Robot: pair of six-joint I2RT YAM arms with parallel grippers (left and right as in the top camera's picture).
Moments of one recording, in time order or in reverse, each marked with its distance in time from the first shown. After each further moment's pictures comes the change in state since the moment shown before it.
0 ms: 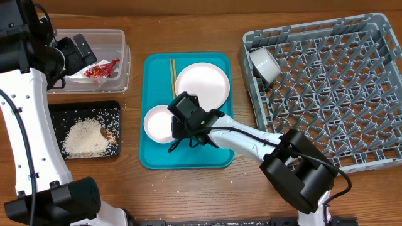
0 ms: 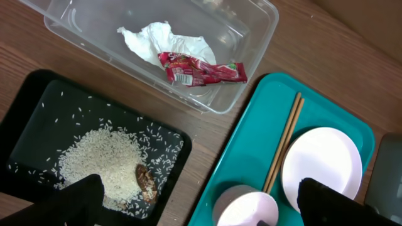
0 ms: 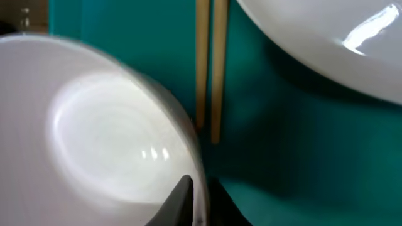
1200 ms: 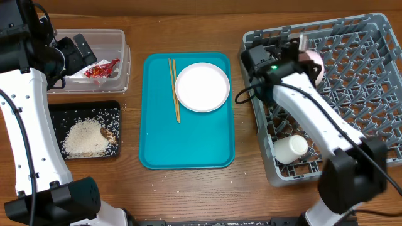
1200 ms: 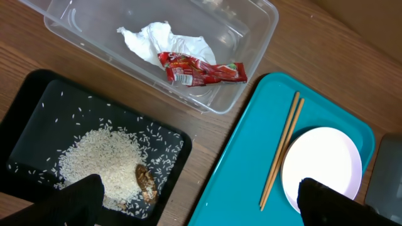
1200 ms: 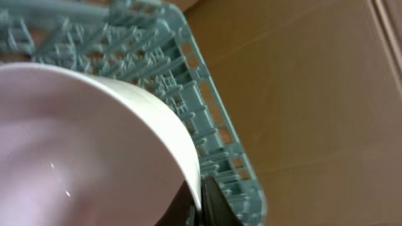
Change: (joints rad) left arm 0.000 0.000 0.000 0.000 0.000 0.000; right arm -0.442 -0.195 0.209 -0.792 1.285 -0.359
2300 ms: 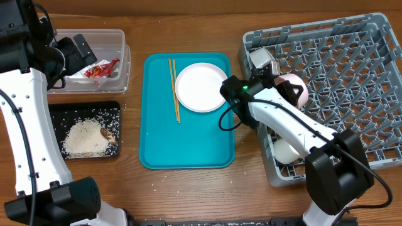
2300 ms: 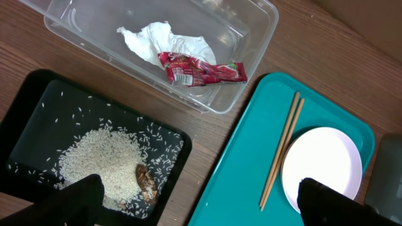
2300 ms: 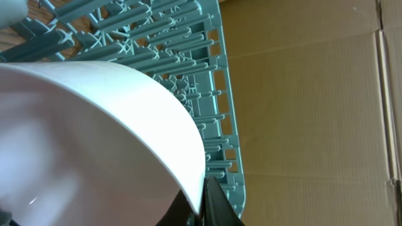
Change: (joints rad) left arm 0.000 0.000 0.000 0.000 0.000 0.000; right arm 0.154 0.047 -0.137 -0.147 -0.005 0.074
